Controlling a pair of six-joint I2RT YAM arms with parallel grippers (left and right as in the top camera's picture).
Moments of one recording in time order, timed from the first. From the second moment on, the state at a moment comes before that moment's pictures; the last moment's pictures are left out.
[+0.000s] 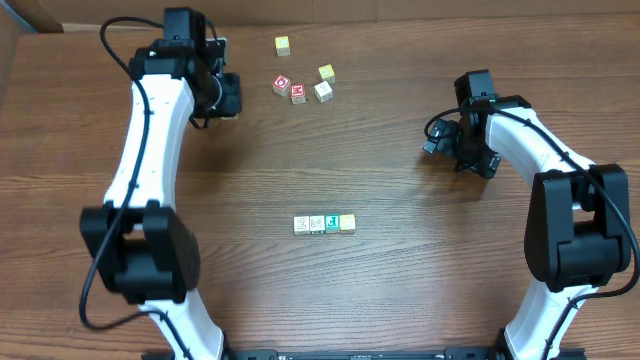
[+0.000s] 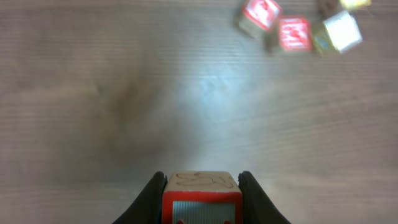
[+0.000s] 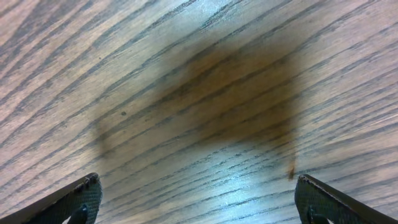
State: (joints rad) left arm -0.03 1.95 1.84 -1.11 0.09 -0.07; right arm 0.12 2.02 1.38 -0.76 0.02 0.59
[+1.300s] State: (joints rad) left arm -0.30 1.72 1.10 -0.98 0.03 -0.45; right arm 0.12 2.02 1.38 -0.76 0.02 0.59
